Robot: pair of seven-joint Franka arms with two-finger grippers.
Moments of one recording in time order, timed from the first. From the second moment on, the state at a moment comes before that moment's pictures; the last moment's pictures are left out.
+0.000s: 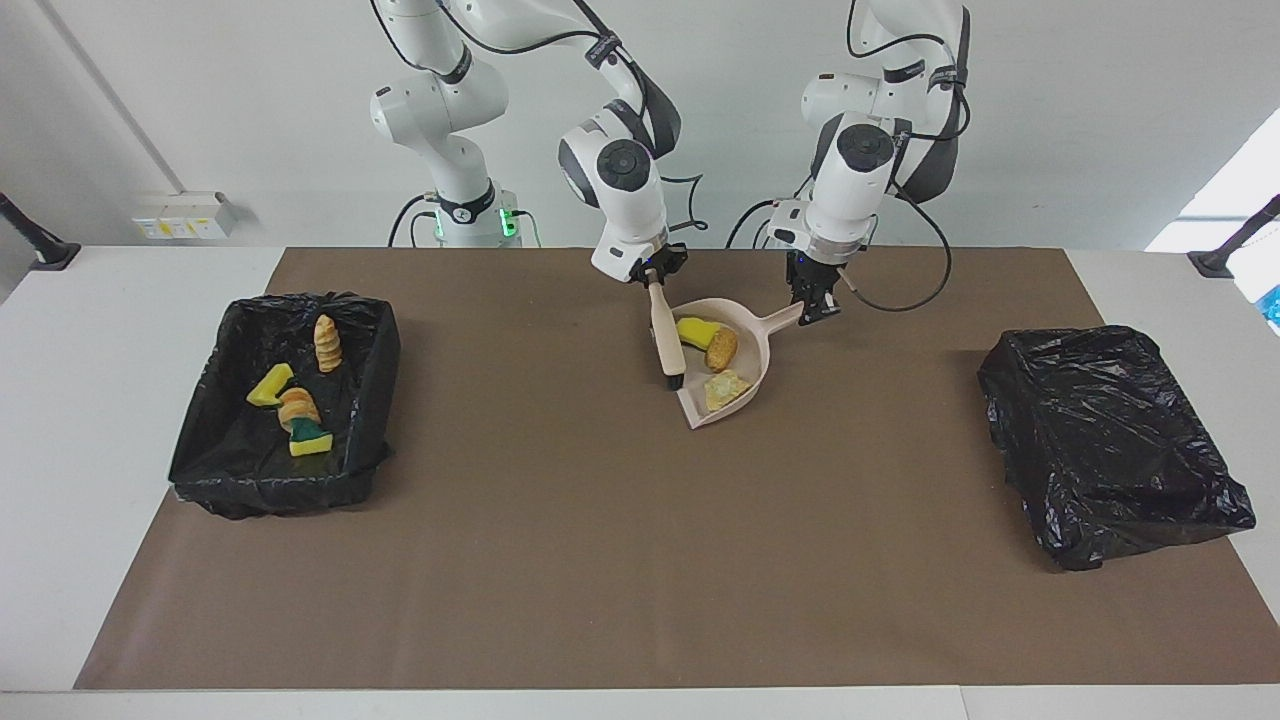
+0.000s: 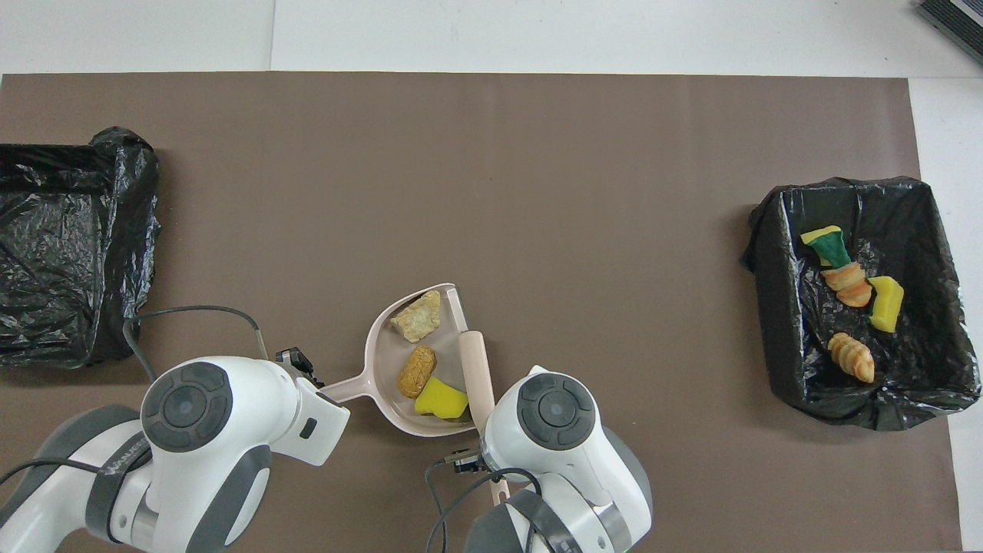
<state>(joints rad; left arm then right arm) -0.37 -0.25 -0.09 -2.49 -0.06 2.21 0.90 0.44 0.05 0.32 -2.24 0.35 2.13 0.39</state>
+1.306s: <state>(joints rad) -0.09 -0.26 -0.06 -2.24 -0.06 2.03 1.01 0.57 -0.05 0.32 -2.22 0.24 2.08 0.72</state>
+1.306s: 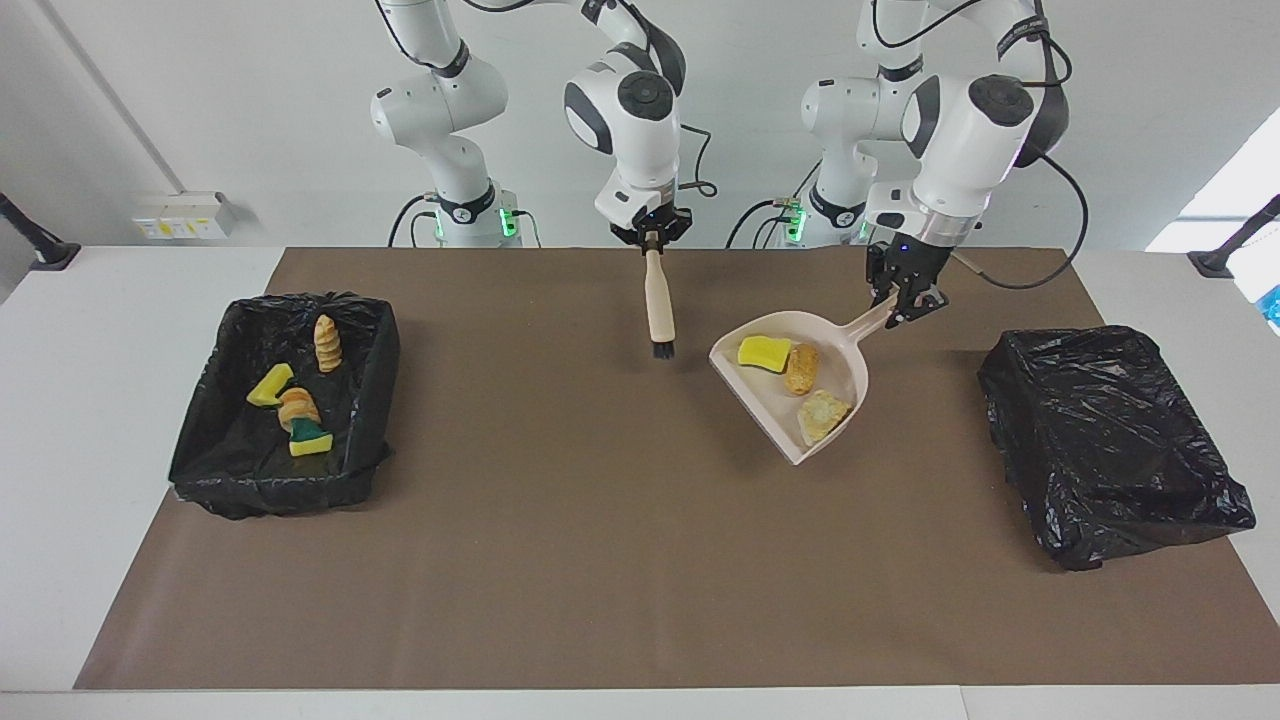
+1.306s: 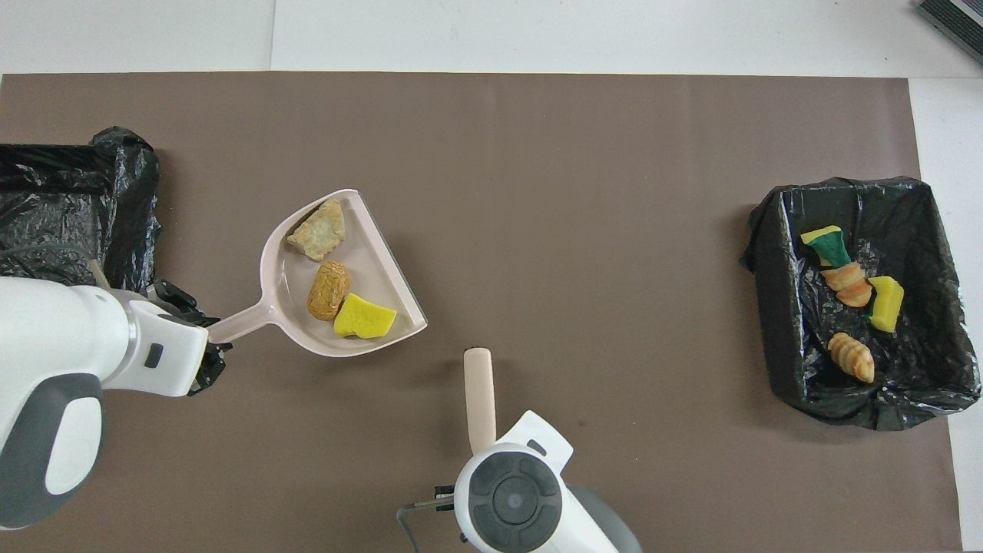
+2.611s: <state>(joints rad) 0.52 0.05 -0.05 -1.70 -0.04 1.89 1.68 0.40 0.15 0.30 -1.78 0.02 1.77 0.48</state>
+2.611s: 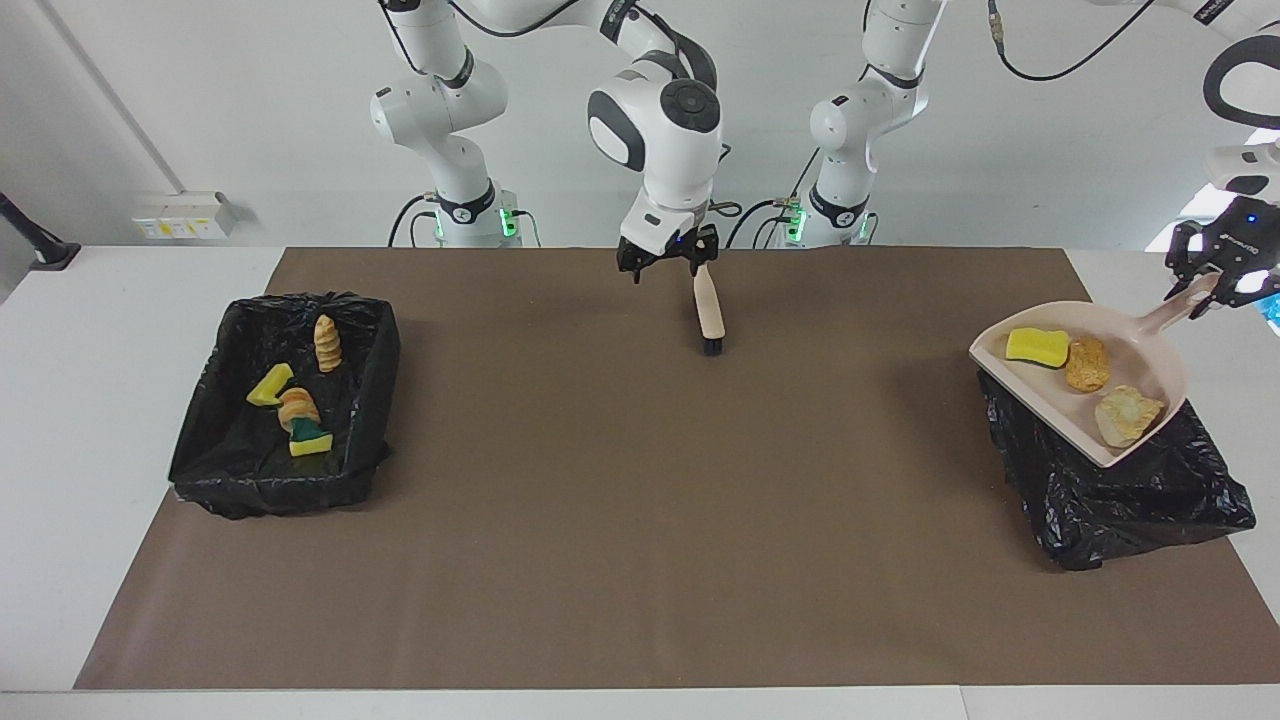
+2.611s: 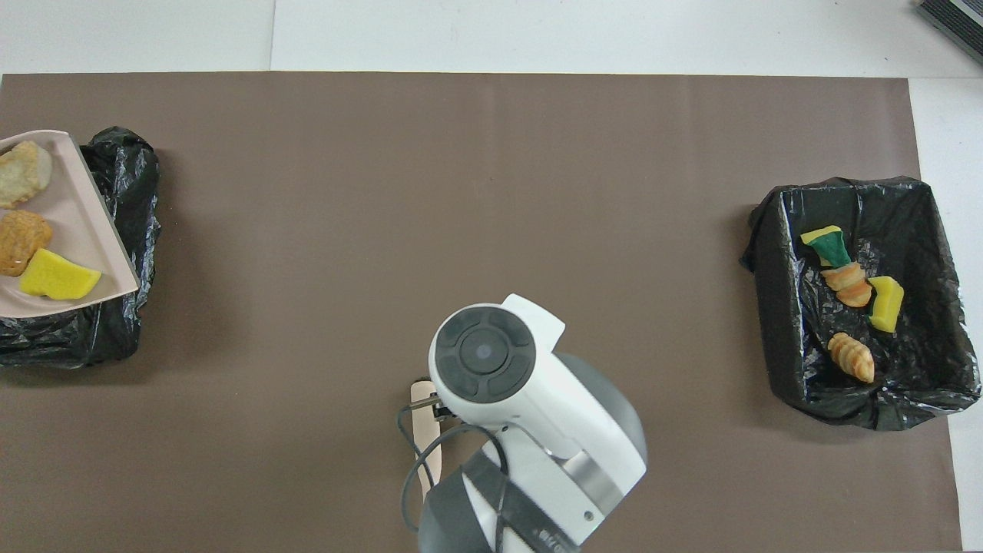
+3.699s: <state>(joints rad) 0.56 0.12 -0.04 -1.66 0.46 1.98 1.68 -0.13 0.08 0.29 -1.66 -0.11 1.66 0.01</state>
